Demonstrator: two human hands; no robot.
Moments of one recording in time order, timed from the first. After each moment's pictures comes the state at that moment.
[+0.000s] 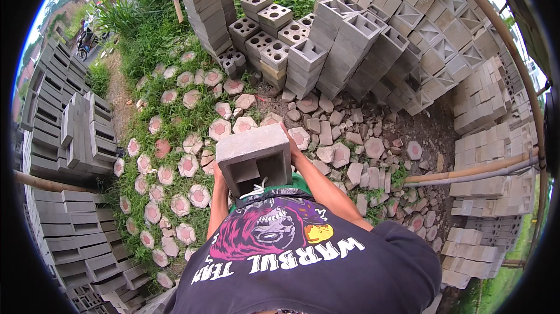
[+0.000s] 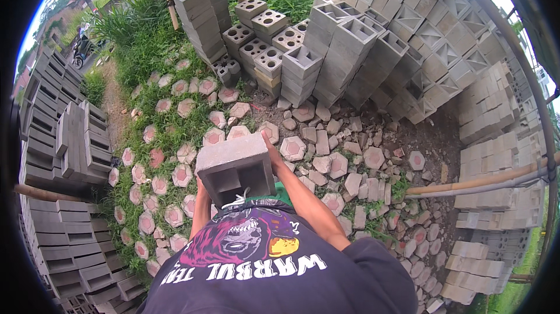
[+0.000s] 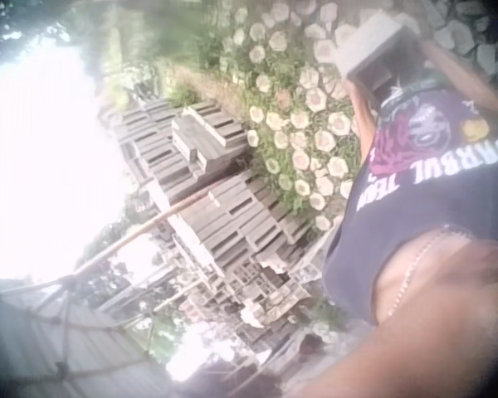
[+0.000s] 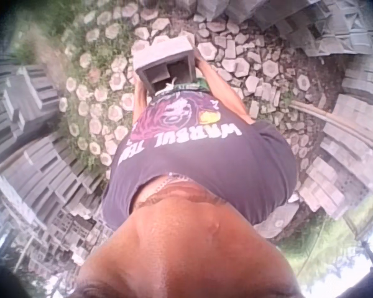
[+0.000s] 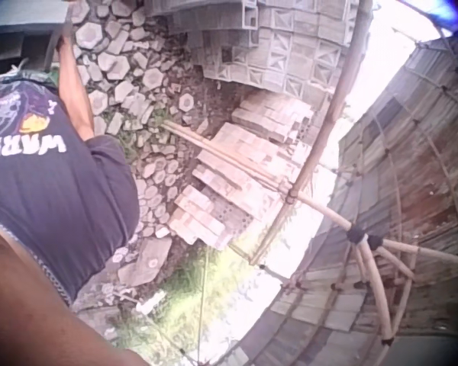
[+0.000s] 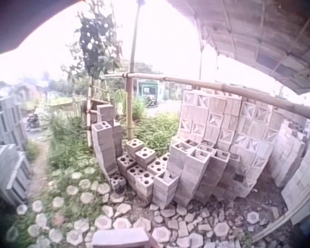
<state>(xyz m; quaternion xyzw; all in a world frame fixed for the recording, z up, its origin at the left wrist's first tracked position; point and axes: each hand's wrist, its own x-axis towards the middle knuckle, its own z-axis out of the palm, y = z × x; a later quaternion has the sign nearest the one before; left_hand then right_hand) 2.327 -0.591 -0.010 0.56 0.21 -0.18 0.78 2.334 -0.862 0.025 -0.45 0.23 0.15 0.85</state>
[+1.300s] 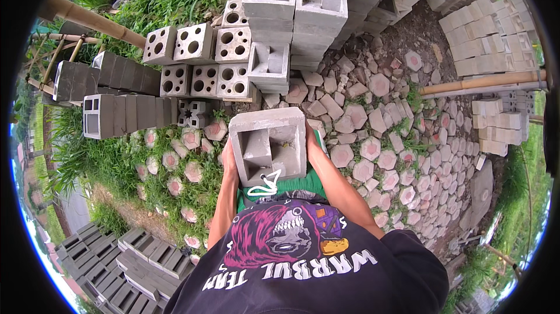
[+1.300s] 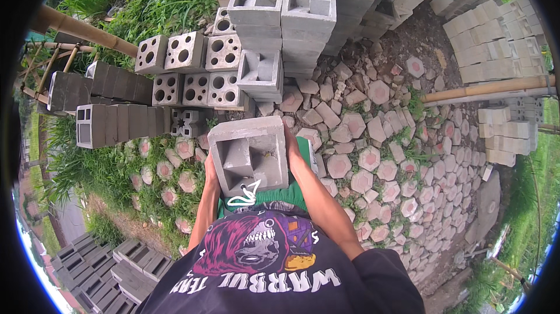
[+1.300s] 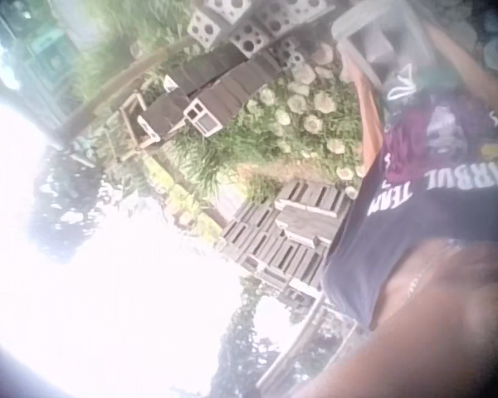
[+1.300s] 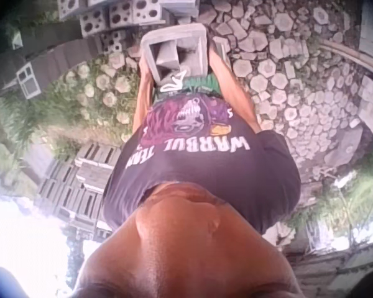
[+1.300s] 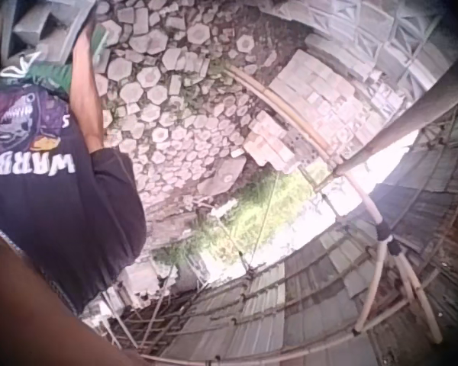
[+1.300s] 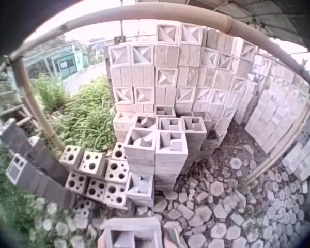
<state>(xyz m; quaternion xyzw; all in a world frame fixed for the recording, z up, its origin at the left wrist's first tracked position) 2.859 -0.845 -0.014 0.67 0.04 -0.44 0.60 2.665 -1.023 0.001 -0.16 0.48 -0.17 0.85</state>
